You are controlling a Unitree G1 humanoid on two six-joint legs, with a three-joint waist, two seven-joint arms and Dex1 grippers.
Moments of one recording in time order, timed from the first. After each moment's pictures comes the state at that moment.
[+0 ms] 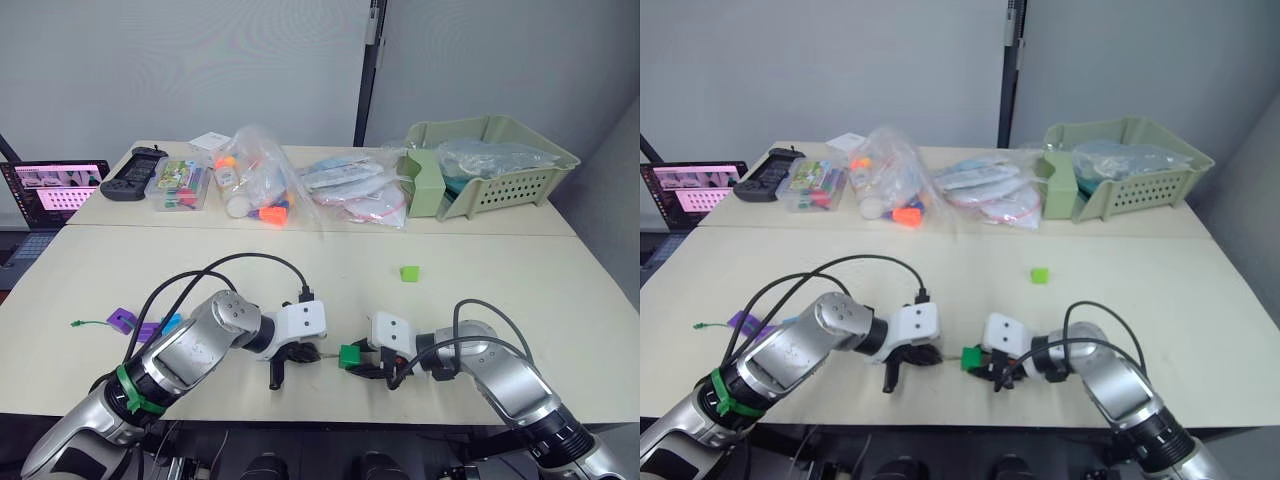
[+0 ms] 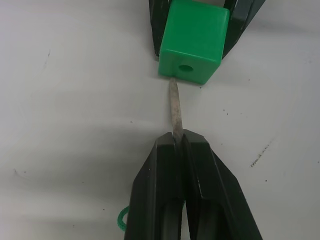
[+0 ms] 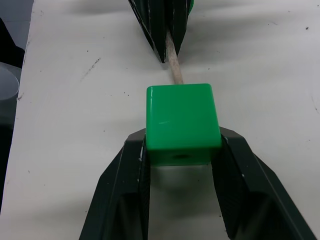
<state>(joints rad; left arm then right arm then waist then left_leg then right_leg) -0.60 0.71 -0.55 -0.36 -0.14 0.85 -1.05 -0.33 -0.63 0.36 -0.25 0.10 0.44 1.04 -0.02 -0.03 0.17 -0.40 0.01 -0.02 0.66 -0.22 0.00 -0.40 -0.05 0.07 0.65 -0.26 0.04</state>
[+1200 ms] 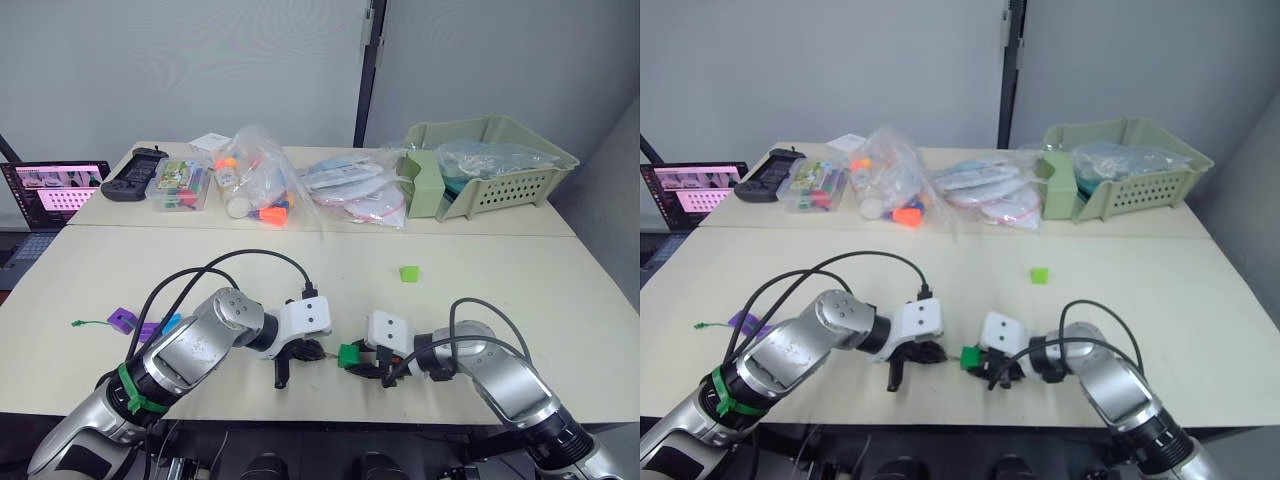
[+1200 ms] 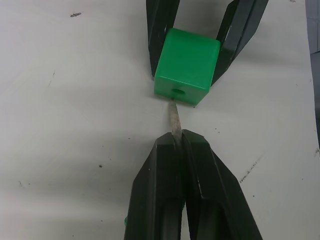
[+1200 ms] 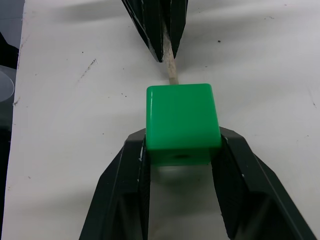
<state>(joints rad) -0.61 0.67 -0.53 -0.40 -0.16 0.92 -1.04 -0.33 -0.62 0.37 -0.30 0.09 0.54 1.02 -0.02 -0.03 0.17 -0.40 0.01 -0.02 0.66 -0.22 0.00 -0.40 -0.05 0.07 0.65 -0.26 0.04</state>
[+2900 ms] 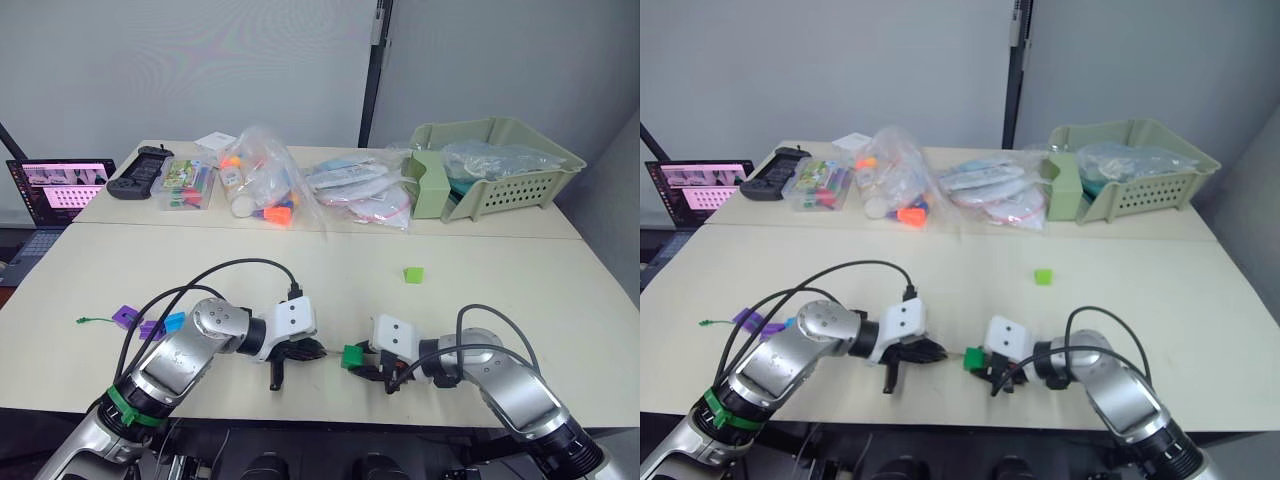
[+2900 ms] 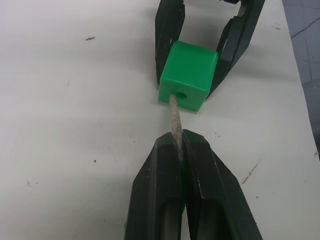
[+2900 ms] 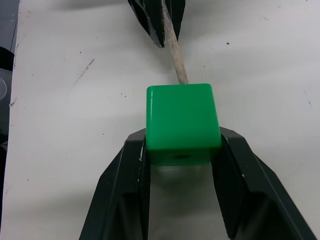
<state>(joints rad) -0.46 0.66 -0.40 -0.30 -0.19 0.63 -1.07 -0.27 -0.64 0.35 -0.35 0.10 0.53 0.98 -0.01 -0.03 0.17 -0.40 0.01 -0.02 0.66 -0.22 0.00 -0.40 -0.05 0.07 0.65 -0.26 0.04</state>
